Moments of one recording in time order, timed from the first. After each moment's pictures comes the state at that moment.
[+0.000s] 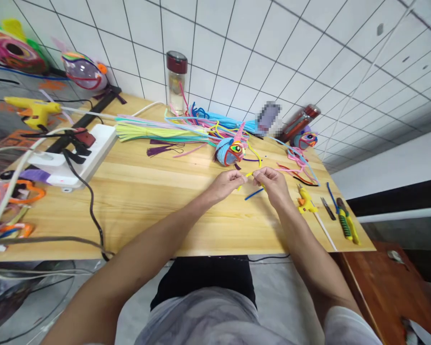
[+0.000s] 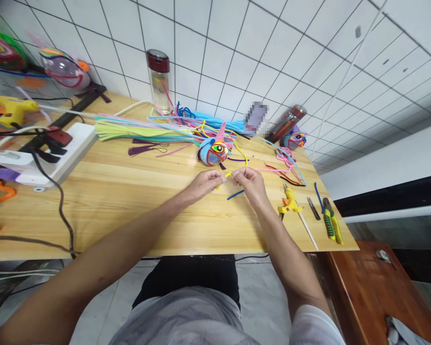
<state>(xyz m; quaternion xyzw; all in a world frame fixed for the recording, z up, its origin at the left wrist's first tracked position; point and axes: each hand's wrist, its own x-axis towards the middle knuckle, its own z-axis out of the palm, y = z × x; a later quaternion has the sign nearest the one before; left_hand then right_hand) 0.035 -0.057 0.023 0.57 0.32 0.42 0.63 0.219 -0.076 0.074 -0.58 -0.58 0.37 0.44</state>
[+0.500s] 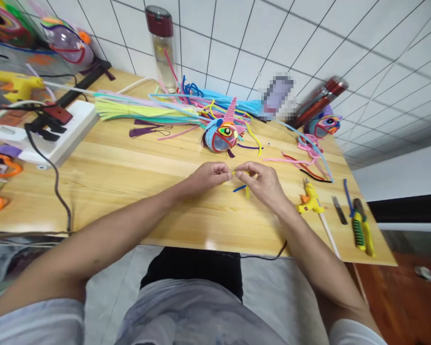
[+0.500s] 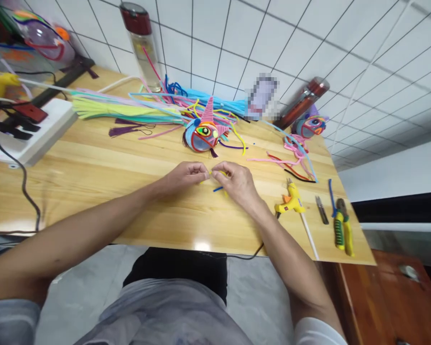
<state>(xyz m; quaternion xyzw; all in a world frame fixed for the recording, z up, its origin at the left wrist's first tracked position) 0.026 -0.065 0.027 0.65 0.37 0.35 0.57 0.242 -0.079 0.072 -0.52 -0.76 0.26 0.31</state>
